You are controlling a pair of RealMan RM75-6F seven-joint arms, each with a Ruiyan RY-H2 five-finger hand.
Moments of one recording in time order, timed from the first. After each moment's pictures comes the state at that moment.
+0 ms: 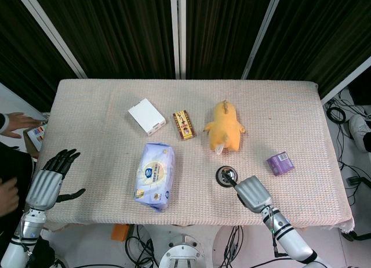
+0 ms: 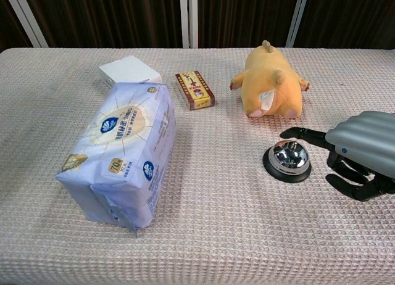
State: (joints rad) left arm -0.14 -1.29 0.01 -1.47 1.65 1.53 -0.04; right arm 0.38 -1.36 0.00 -1.87 -1.36 1.00 -0.73
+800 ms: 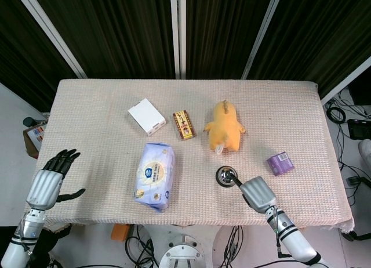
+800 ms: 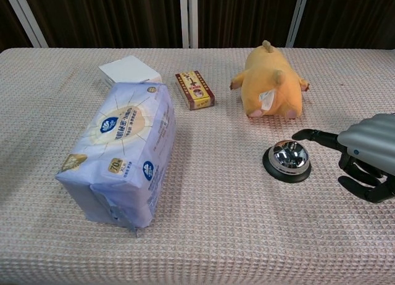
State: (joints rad) left arm -0.14 -1.29 0.01 -1.47 1.64 1.52 -0.04; right arm 0.40 -1.34 -0.04 -1.86 -1.32 1.05 -0.72
